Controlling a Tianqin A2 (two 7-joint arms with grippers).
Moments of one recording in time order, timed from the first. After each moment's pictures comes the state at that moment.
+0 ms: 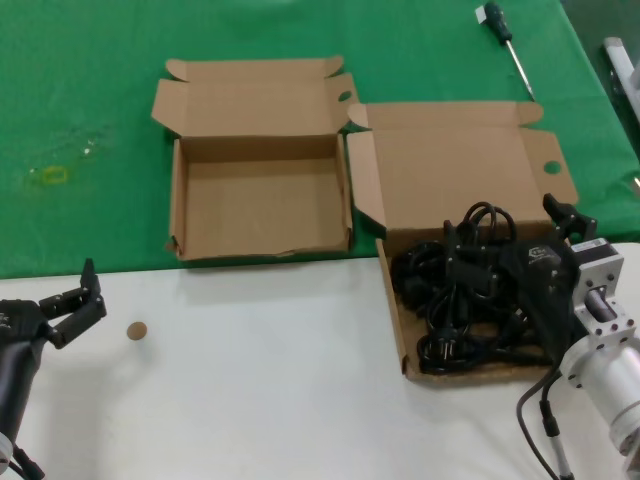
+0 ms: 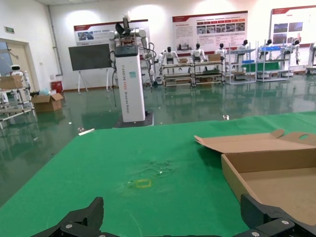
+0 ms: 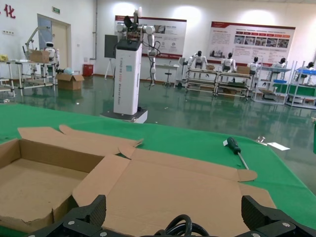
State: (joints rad) left arm 0.00 -0.30 1.60 -1.60 -1.80 0.00 0.00; right arm 0.03 0.30 -1.61 1.58 1.79 -0.03 -0.03
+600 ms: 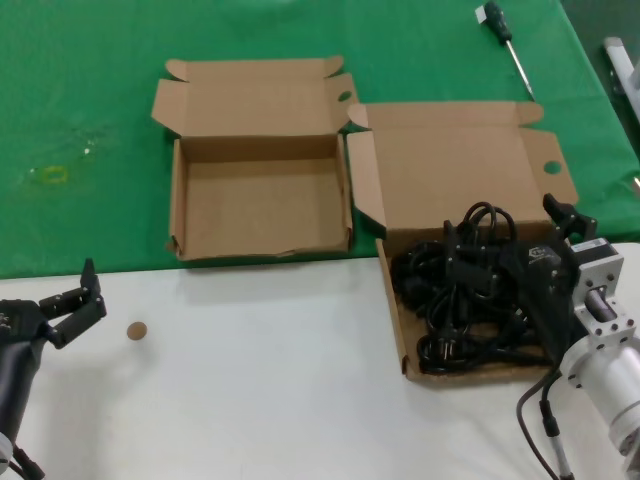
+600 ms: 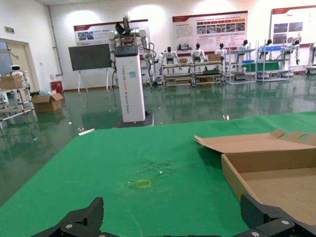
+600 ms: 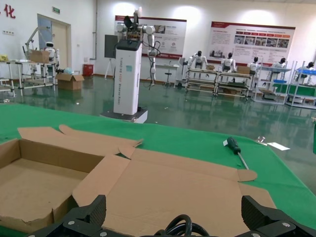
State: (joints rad) left arm 0.00 -0.30 1.60 -1.60 -1.80 0.00 0.00; right arm 0.03 0.30 -1.61 1.58 1.79 -0.03 -0.03
